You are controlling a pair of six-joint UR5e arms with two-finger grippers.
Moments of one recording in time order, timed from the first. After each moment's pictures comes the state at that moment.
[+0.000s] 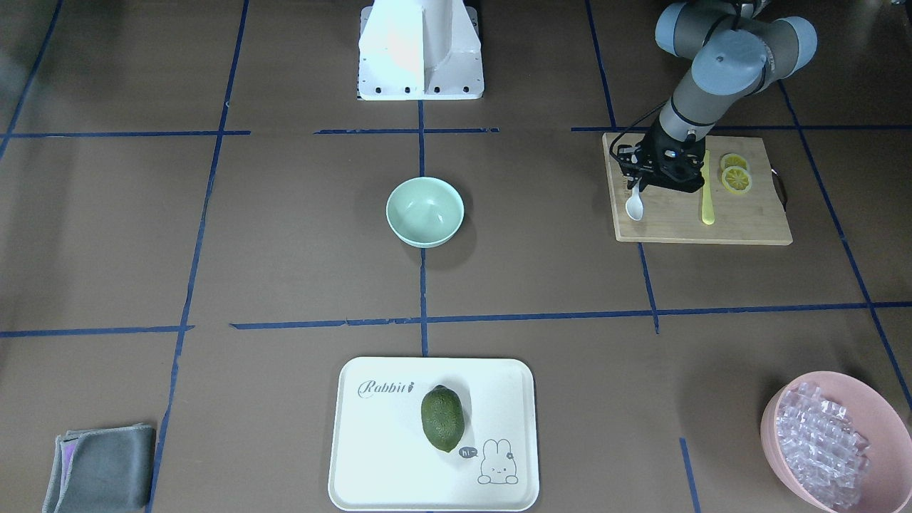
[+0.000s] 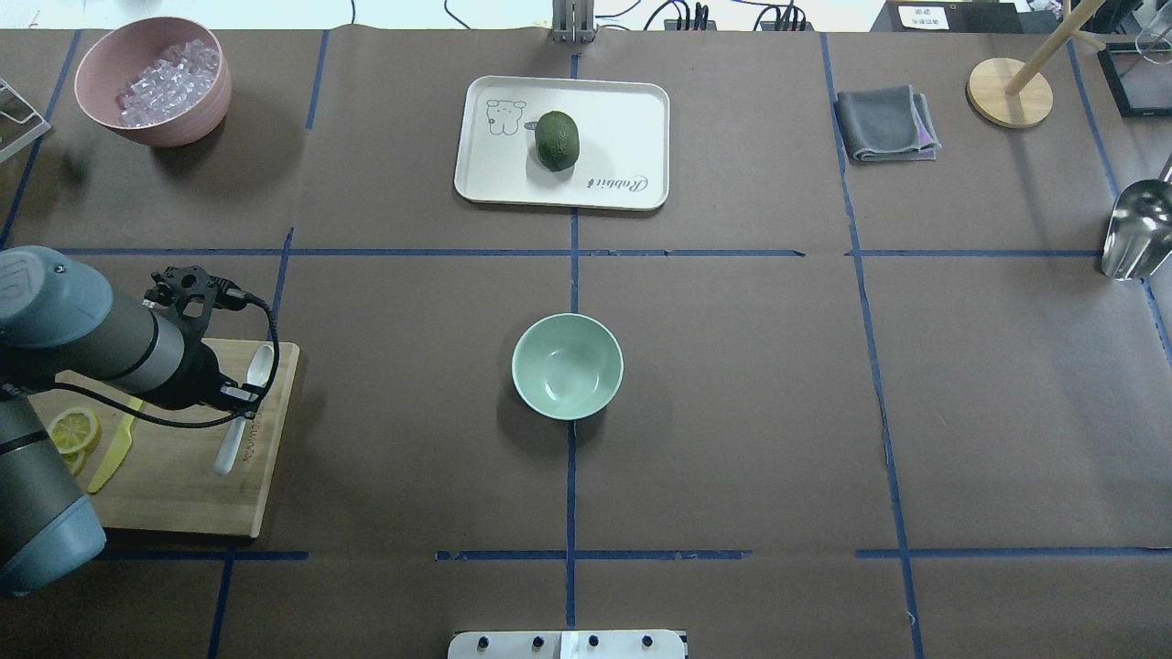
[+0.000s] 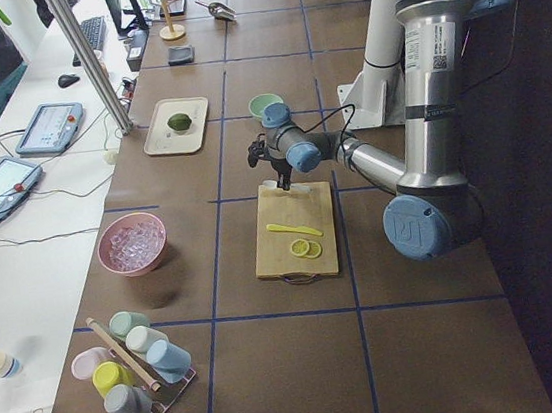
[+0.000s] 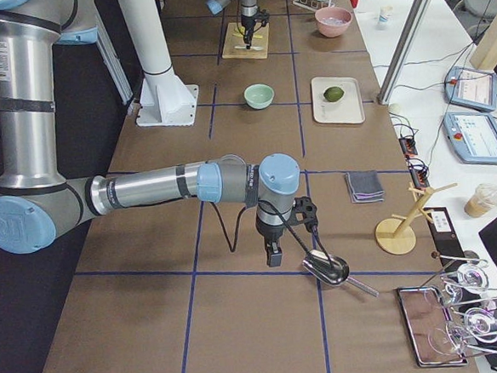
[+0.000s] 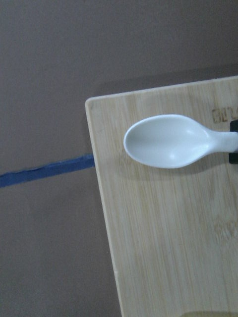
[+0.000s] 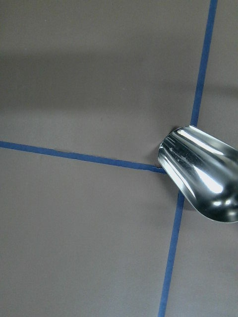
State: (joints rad) left arm -0.65 -1.67 -1.93 -1.83 -2.05 -0.85; right arm 1.55 -1.67 1.82 -1.78 2.27 -0.17
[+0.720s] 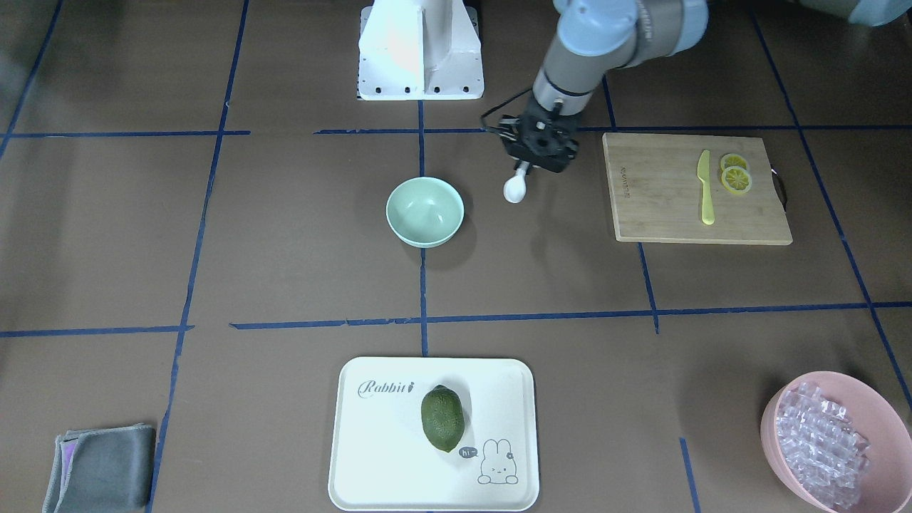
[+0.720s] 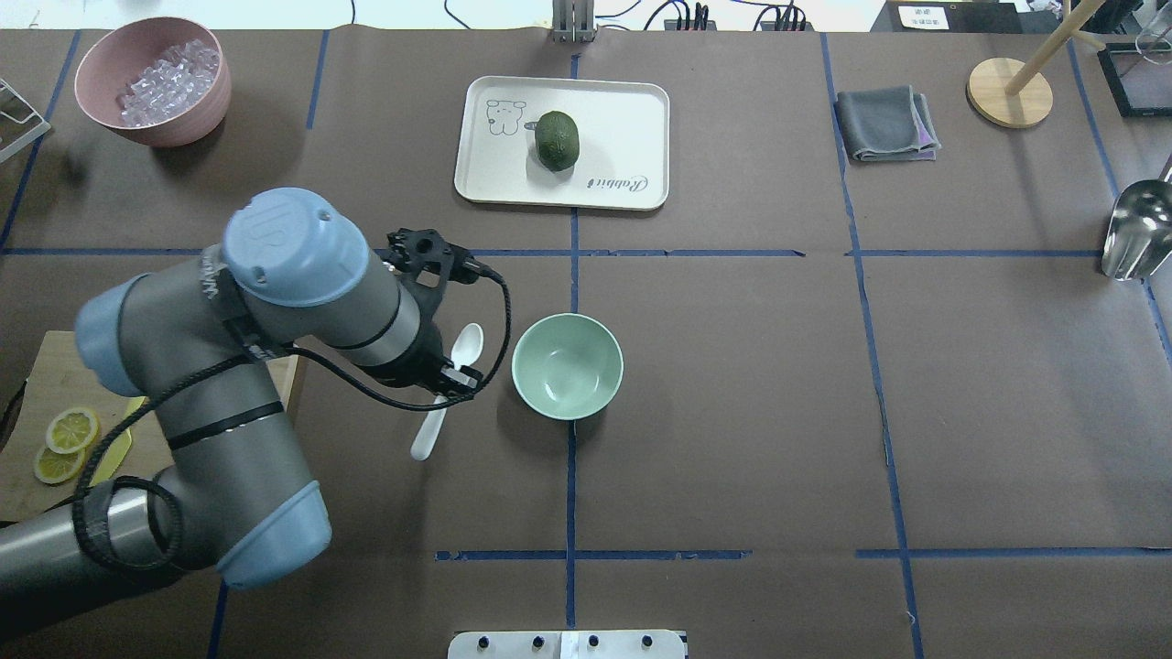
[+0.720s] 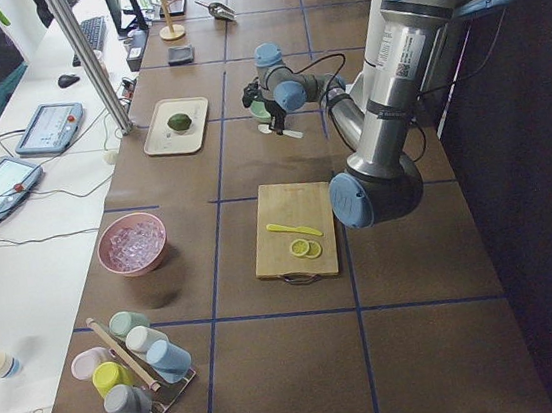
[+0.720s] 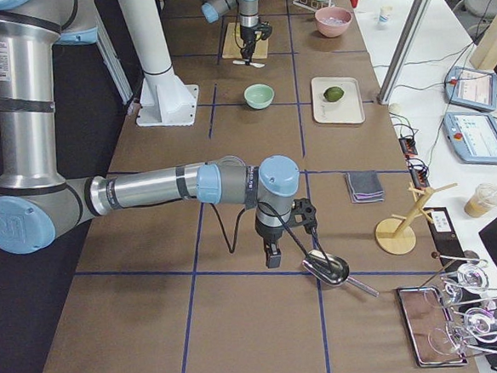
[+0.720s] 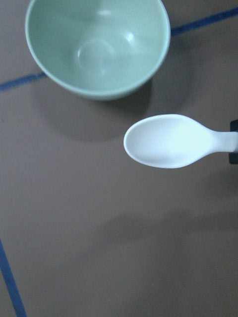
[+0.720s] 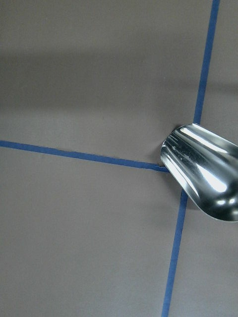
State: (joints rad) left arm -0.53 -2.14 -1.86 -1.57 -2.00 -0.82; right arm 1.55 -1.67 1.81 -1.78 2.27 -0.17
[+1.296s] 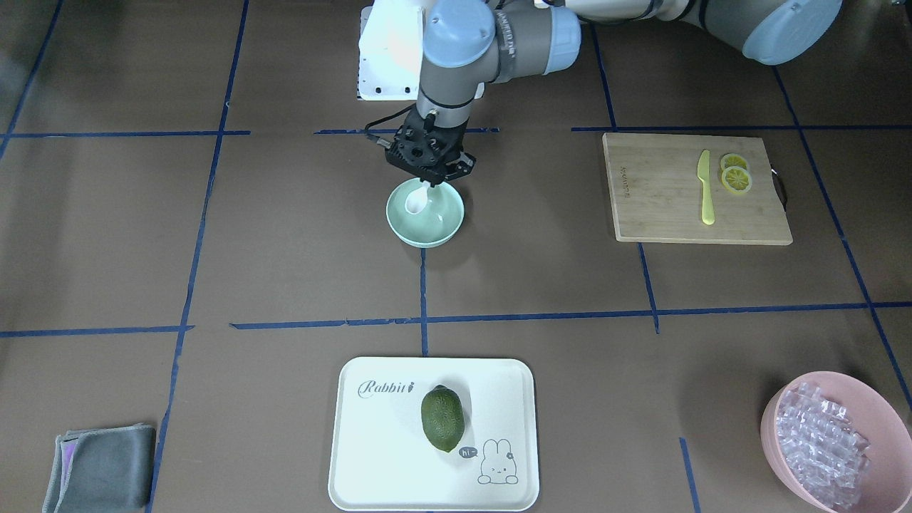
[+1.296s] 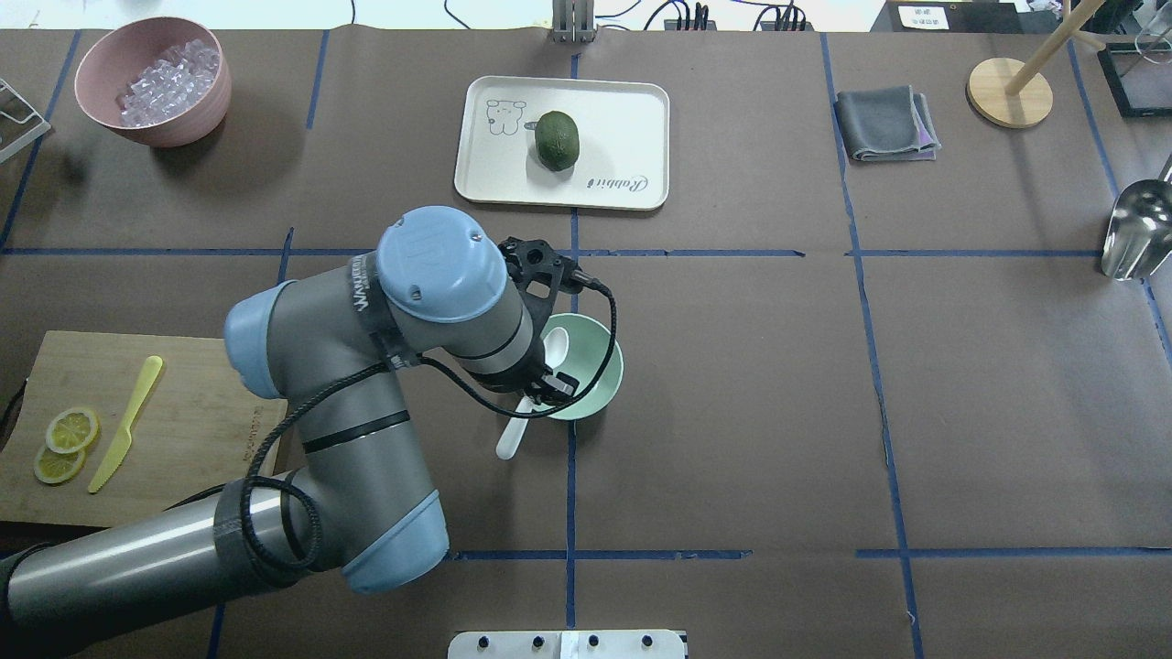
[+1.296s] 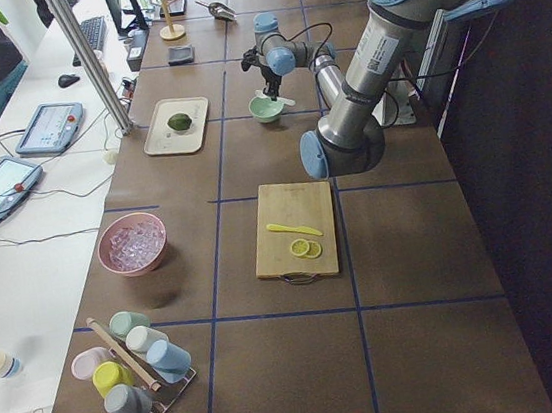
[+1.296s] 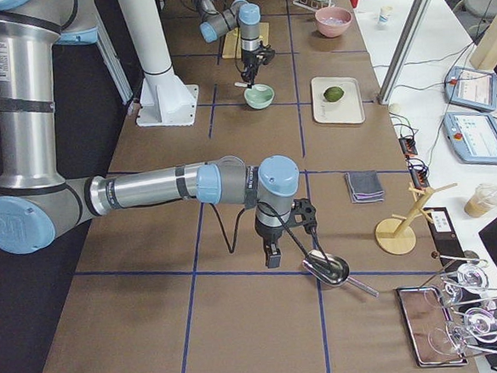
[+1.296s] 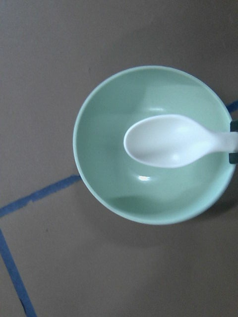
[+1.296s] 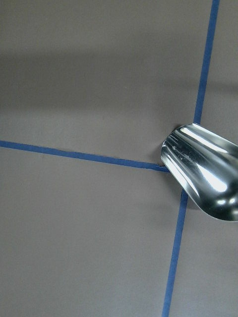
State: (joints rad) left arm -0.46 -2.40 -1.60 -1.57 -1.94 -0.82; right arm 1.55 -1.67 1.82 -1.78 2.27 -0.17
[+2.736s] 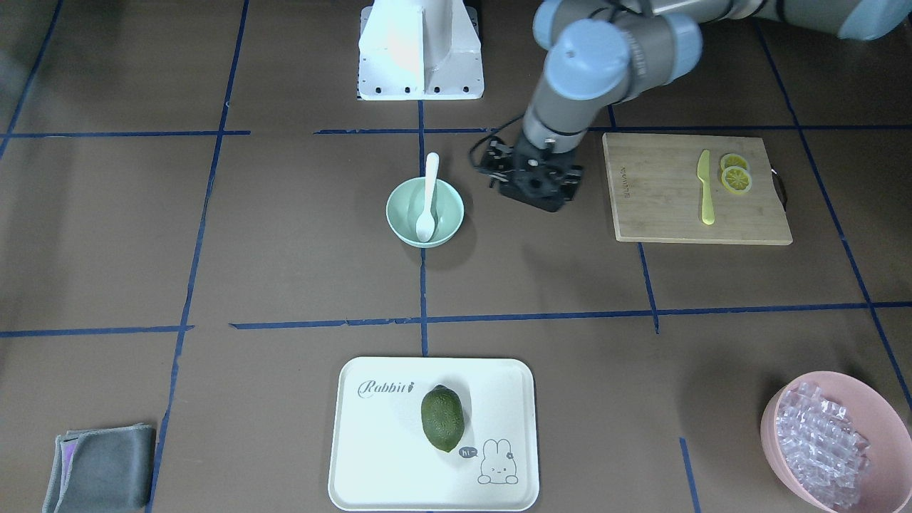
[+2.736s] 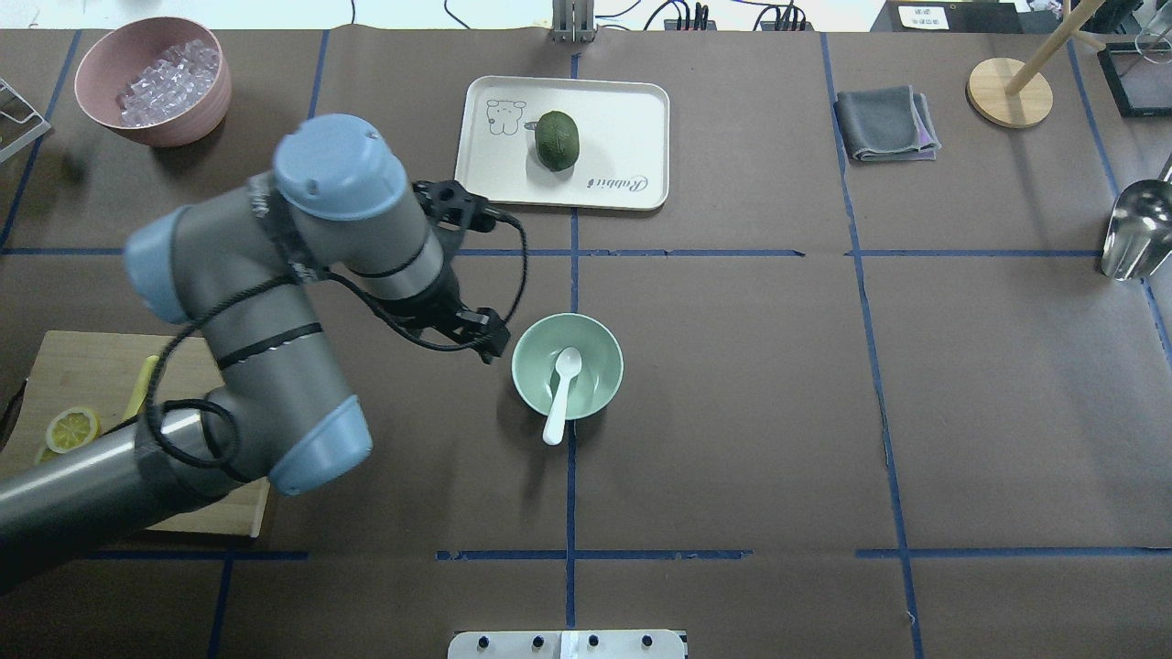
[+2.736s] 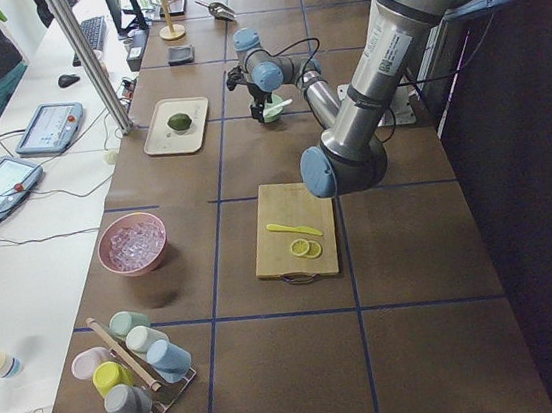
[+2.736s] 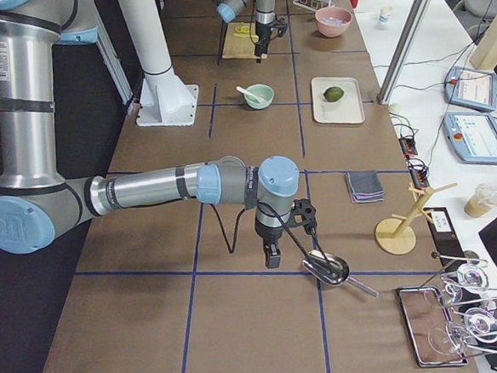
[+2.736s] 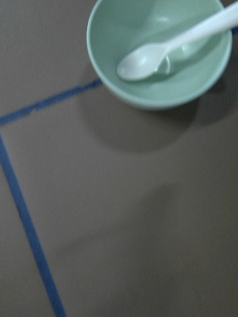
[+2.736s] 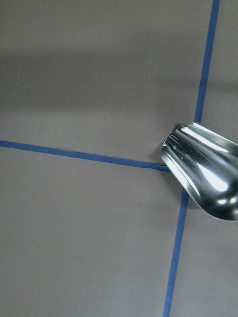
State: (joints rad) left arm -0.72 -2.09 -1.84 -1.48 -2.12 -0.71; right arm 1.55 -1.67 1.81 -1.78 2.27 -0.17
